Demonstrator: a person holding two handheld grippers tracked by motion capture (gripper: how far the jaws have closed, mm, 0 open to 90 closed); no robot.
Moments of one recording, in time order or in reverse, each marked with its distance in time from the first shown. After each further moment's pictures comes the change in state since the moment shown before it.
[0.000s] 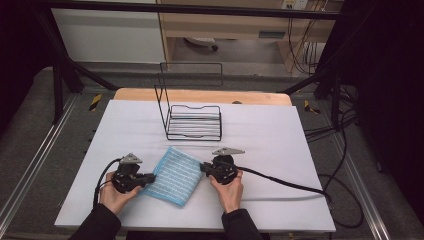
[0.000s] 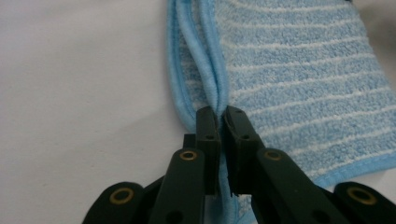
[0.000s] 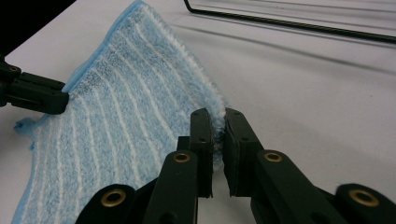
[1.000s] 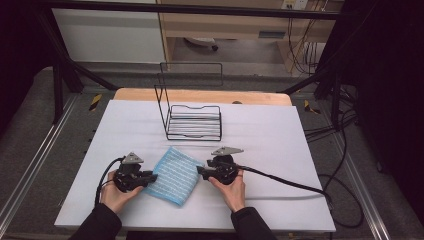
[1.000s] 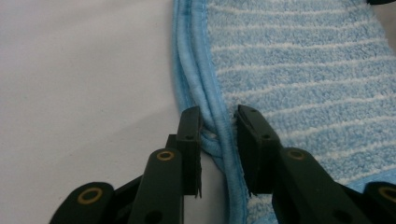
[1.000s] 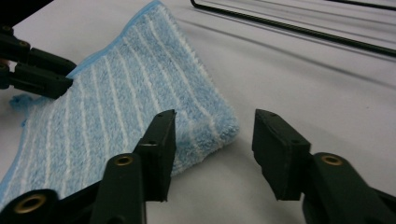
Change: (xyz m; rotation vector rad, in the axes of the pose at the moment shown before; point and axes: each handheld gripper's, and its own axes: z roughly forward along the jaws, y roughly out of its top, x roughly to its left) left arm 0.007 0.000 0.006 -0.012 0.050 0.032; right arm -0.003 0.000 0.004 0.008 0.000 -0.069
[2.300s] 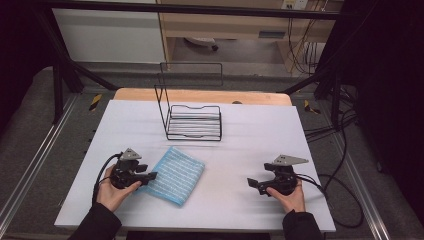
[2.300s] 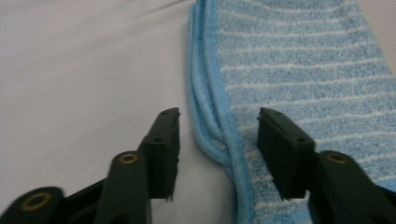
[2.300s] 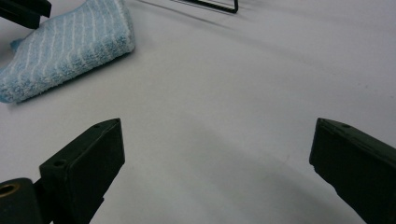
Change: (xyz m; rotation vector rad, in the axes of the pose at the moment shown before) left arm 0.002 0.007 -0.009 -0.015 0.039 0.014; right arm -0.105 -0.054 -0.117 -0.040 0.025 -0.060
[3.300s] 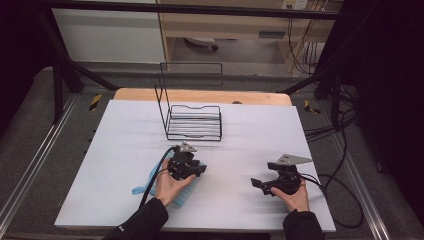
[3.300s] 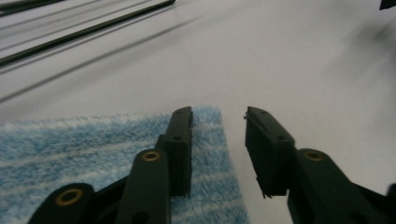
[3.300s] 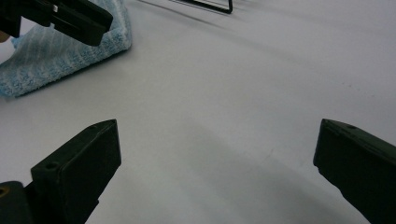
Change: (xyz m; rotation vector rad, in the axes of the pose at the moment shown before) left arm -0.100 0.077 0.075 -0.039 -0.105 0.039; right arm -0.010 -0.002 -0.007 -0.002 0.007 -0.013
